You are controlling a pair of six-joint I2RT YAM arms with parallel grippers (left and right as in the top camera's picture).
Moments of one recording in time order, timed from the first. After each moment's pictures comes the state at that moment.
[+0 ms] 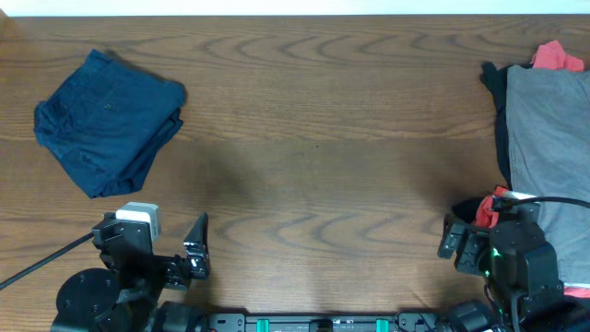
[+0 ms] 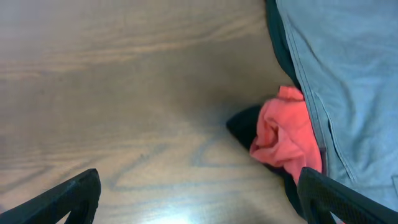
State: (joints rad) left arm -0.20 0.39 0.99 -1.03 0.02 -0.15; right arm 0.34 0.53 0.89 -1.16 0.31 0.44
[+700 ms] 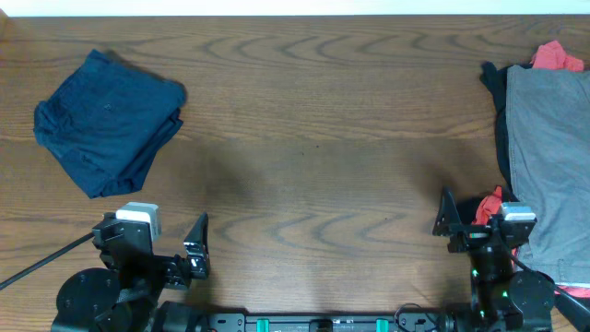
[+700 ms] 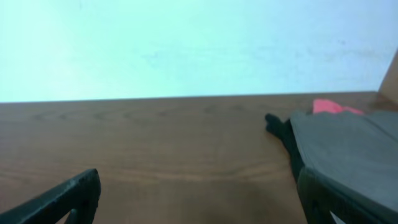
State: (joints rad) left arm -0.20 0.39 0.99 -1.03 0.02 -0.15; right arm 0.02 0.02 0.28 -0.32 -0.03 0.07
